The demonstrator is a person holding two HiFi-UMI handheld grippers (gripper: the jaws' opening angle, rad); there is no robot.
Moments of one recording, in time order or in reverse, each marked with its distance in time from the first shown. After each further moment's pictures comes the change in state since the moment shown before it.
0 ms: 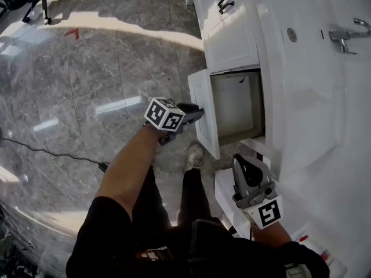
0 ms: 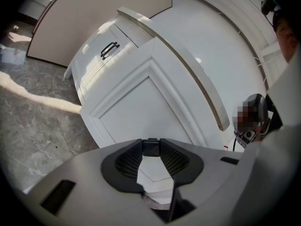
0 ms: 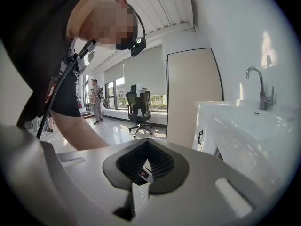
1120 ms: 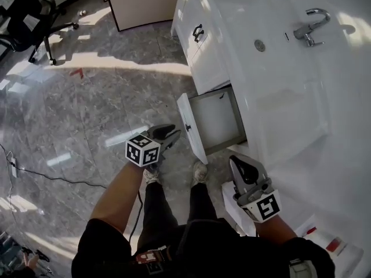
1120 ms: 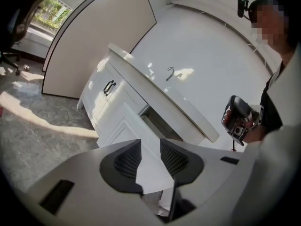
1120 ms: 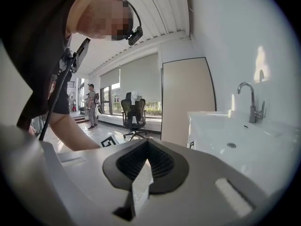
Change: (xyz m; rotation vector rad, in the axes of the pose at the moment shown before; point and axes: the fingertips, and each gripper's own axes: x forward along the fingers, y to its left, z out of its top) left arm -0.100 -0.081 0.055 0.108 -0.169 0.171; right arm -0.046 -0.024 0.070 0.016 -0.060 -0.064
